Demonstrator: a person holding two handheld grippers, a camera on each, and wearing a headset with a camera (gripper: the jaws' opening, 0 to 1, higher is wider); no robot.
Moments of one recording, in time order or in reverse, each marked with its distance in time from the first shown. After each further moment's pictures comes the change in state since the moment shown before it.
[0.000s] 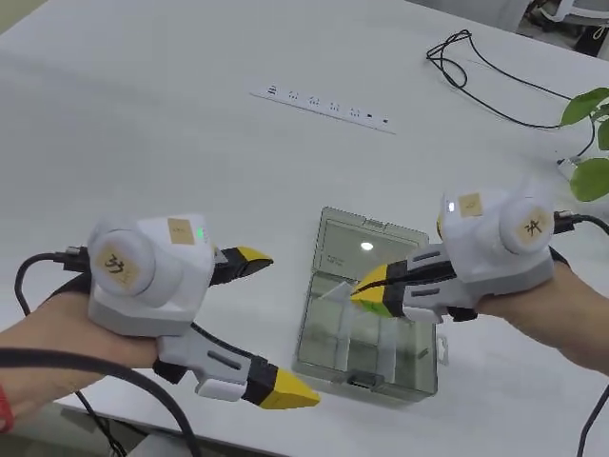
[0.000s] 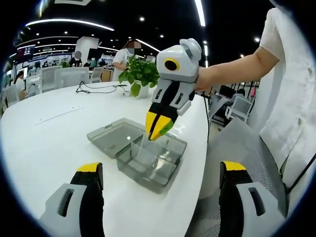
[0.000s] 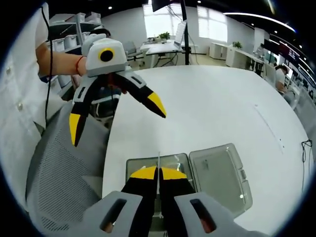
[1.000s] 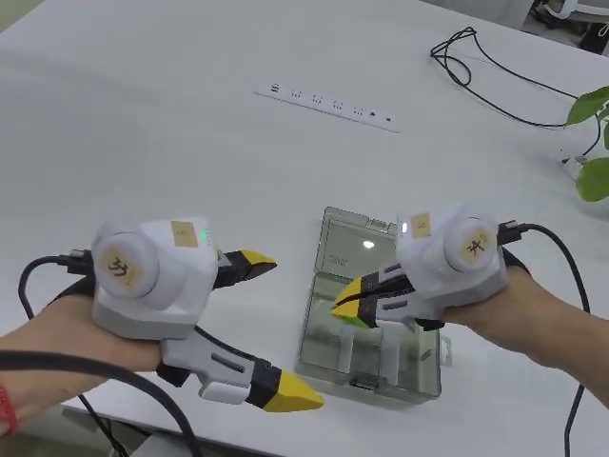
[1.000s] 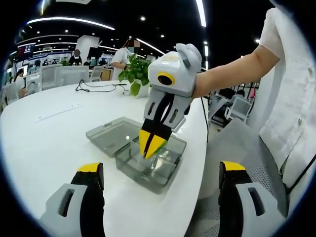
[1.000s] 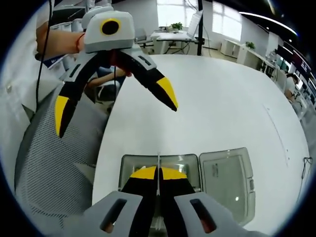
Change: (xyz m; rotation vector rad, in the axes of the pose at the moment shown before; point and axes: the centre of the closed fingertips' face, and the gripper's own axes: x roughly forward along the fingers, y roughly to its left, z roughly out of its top) left arm 0.002 -0.001 -0.003 -0.013 0.002 -0.008; right arm 0.037 0.006 -0.014 -0.107 0.110 0.035
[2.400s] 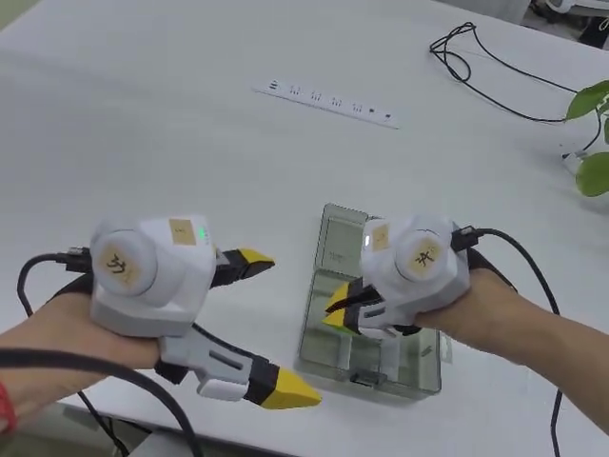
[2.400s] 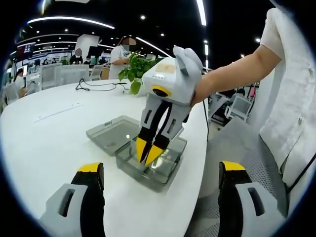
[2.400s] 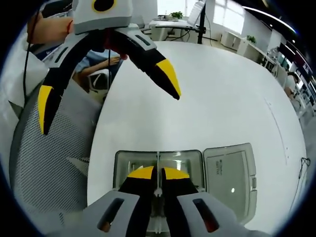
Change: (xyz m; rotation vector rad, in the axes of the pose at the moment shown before) left arm -0.002 0.000 -0.001 0.002 0.013 0.002; right arm 0.011 -0.001 -0.009 0.001 0.094 -0.037
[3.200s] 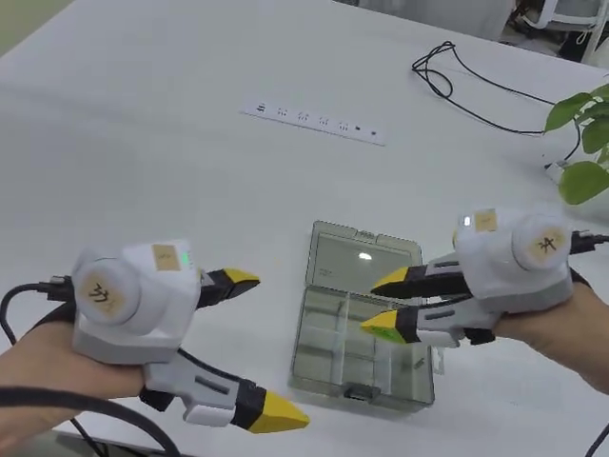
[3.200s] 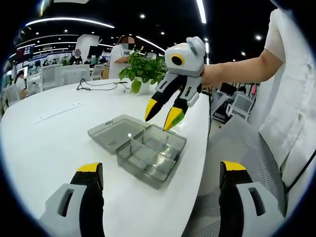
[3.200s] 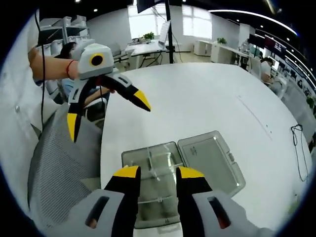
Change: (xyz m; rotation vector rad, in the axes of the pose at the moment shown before) left arm -0.005 -0.003 -0.001 0.009 0.012 0.017; right arm -0.080 -0.011 -0.012 0.207 -0.193 -0.102
